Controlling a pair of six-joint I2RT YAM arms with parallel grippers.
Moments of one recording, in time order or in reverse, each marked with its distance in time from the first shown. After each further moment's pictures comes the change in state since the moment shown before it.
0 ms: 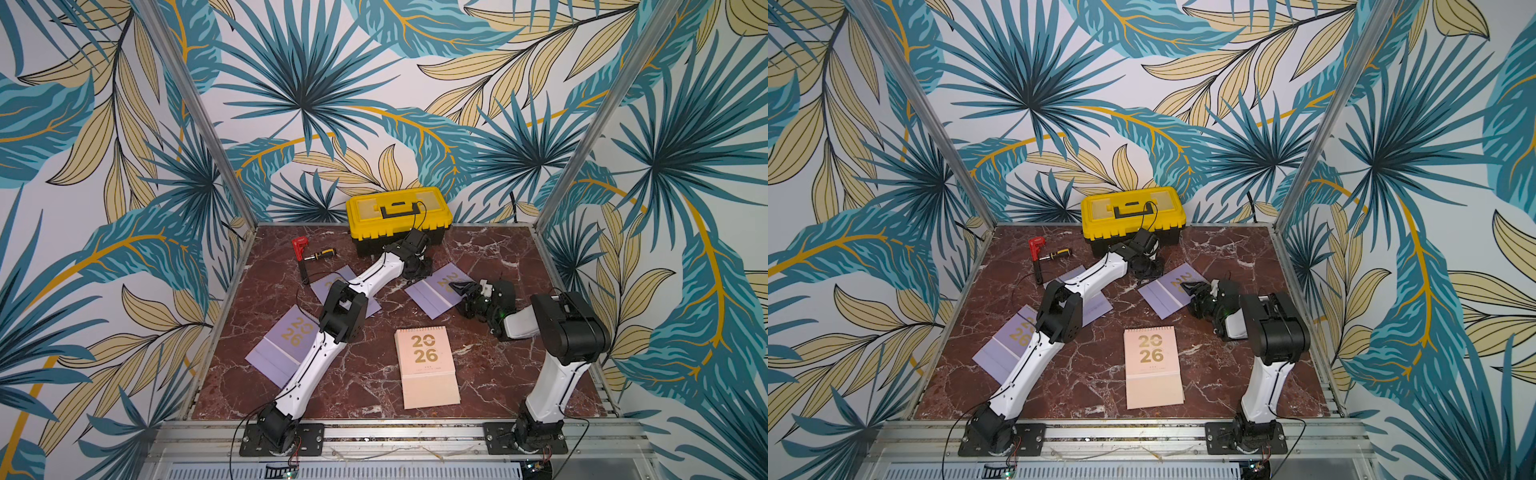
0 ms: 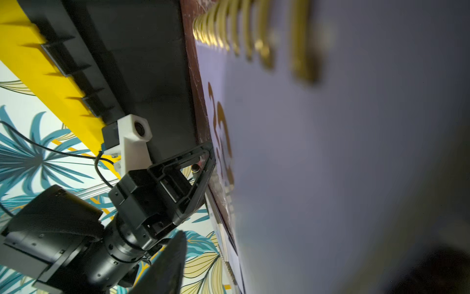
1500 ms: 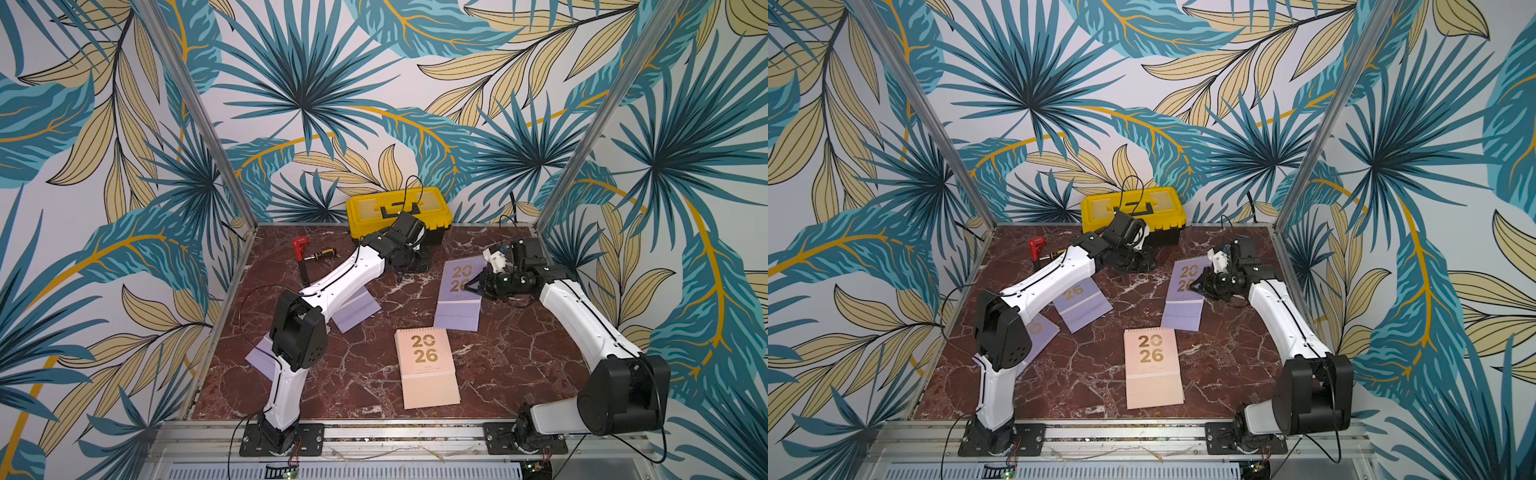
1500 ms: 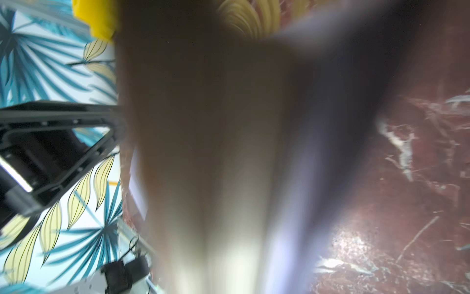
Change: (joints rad) left arm -0.049 -0.666 -0.533 -0.017 -0.024 -0.002; right arm -0.004 -0.466 0.567 -1.601 -0.034 -1.058
